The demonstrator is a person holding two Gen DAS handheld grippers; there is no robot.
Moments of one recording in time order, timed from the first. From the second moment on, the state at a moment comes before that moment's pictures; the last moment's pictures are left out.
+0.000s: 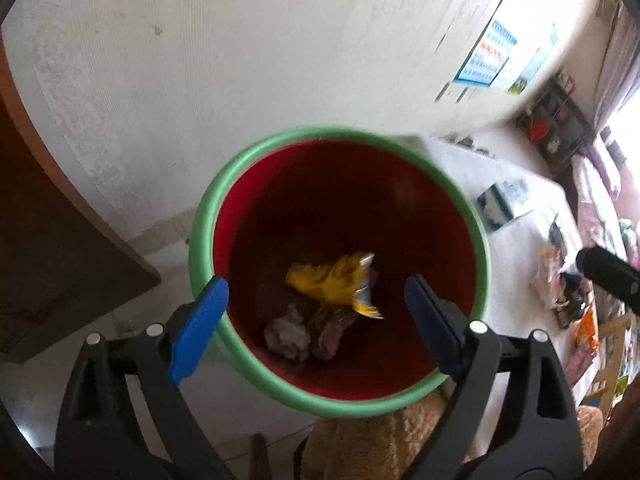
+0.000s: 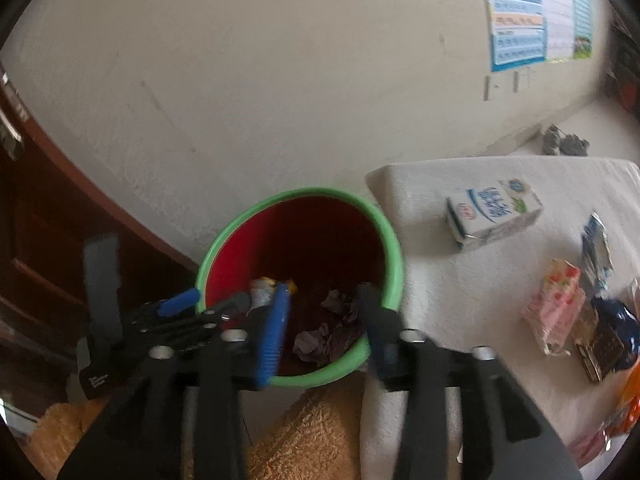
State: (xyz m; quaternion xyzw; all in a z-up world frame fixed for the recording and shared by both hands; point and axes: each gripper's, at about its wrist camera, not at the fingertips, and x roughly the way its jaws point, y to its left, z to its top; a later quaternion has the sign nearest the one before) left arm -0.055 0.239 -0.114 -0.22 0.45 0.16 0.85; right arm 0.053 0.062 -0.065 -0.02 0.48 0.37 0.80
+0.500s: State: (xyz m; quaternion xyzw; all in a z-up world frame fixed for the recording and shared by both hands) left arm -0.043 0.207 -0.110 -0.19 0.47 0.12 0.85; right arm 0.063 -0.090 -0.072 -0.02 0.48 0.21 0.85
